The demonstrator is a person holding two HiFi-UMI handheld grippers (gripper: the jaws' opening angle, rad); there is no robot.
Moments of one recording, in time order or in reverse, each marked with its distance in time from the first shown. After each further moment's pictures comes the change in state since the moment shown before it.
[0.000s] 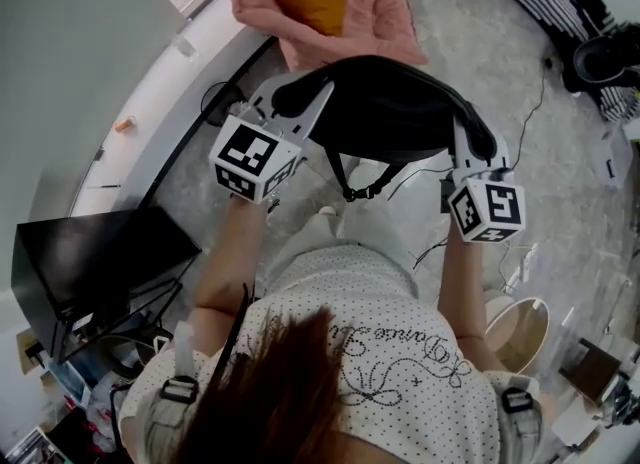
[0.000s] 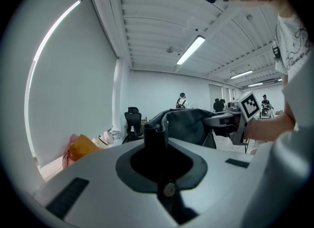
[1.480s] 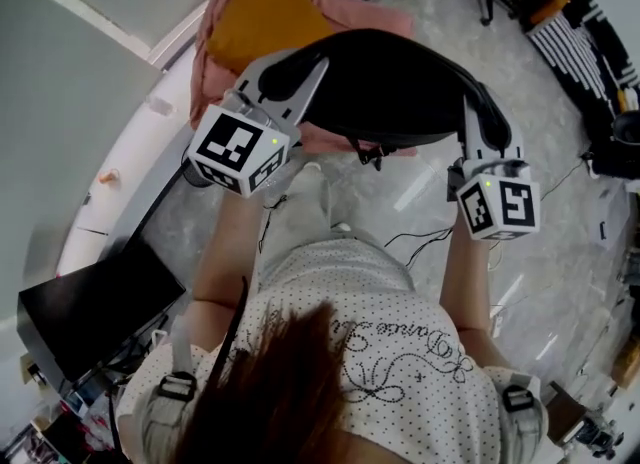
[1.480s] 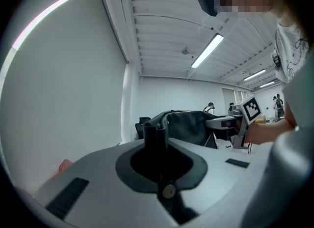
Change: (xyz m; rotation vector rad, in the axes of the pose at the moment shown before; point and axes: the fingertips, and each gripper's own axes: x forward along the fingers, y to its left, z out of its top) left arm 0.261 0.234 0.079 0.004 -0.116 0.114; right arm 0.315 -0.180 0.091 -0.060 -0.108 0.099
